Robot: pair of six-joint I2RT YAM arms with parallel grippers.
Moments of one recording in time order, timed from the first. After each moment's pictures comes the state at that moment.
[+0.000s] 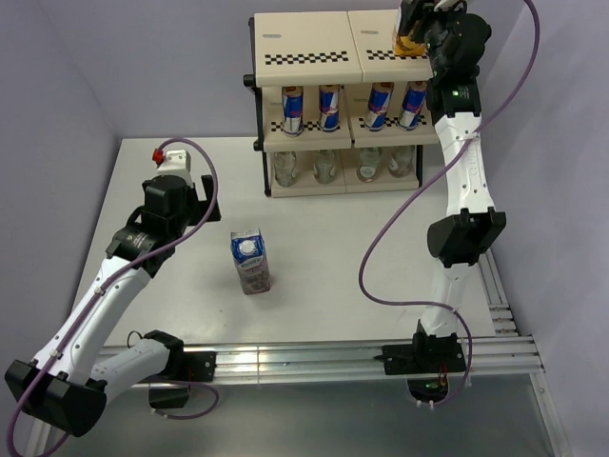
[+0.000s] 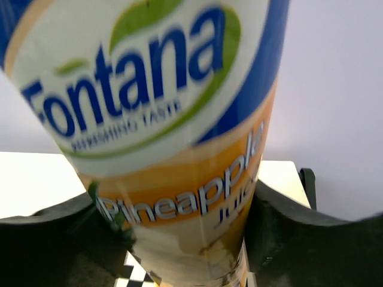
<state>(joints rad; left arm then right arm) -0.39 1.01 1.03 -0.51 -0.35 -0.28 0.04 2.04 2.44 -0.04 -0.08 0.06</state>
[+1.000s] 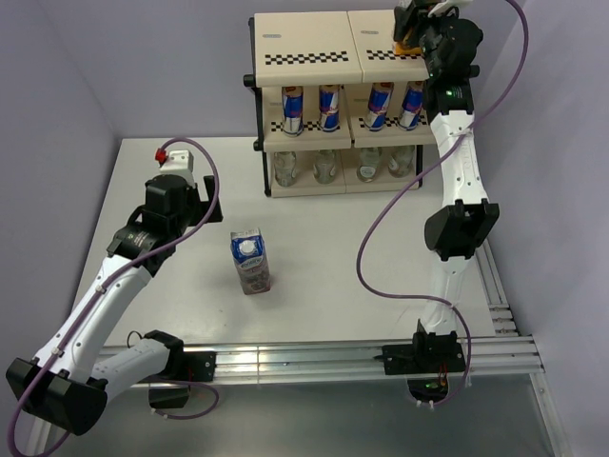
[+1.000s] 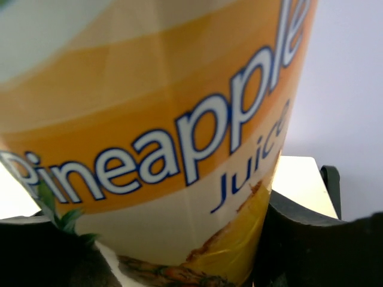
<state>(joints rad) -0.39 1.01 1.03 -0.51 -0.31 -0.27 0.03 2.13 2.47 0.01 -0.15 0.09</state>
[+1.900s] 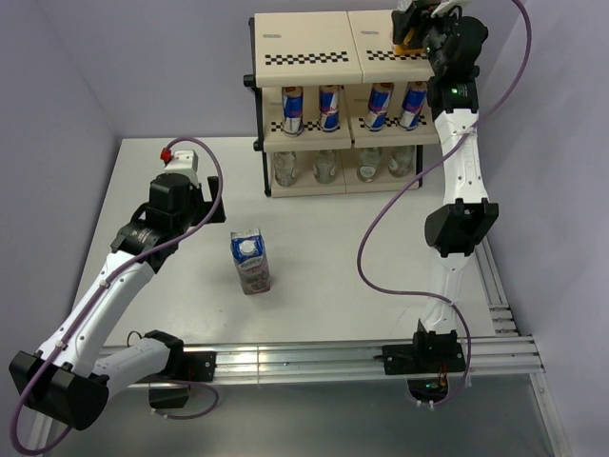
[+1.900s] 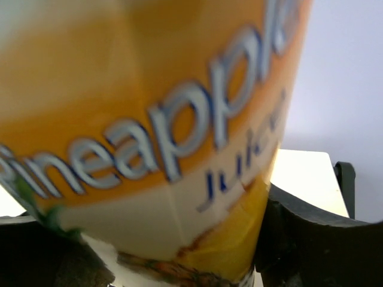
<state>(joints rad) -0.38 1.04 1.03 -0.51 -0.27 -0.27 0.00 2.18 2.57 -0.08 -0.24 0.13</state>
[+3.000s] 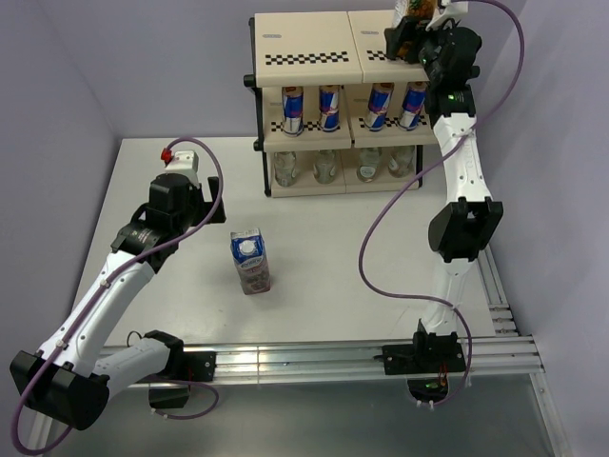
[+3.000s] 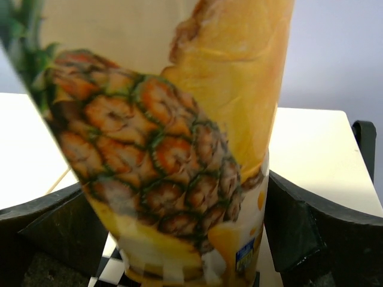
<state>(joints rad) -0.38 1.04 1.02 -0.50 -0.26 -0.27 0.00 2.12 2.37 -0.03 -0.26 0.13</state>
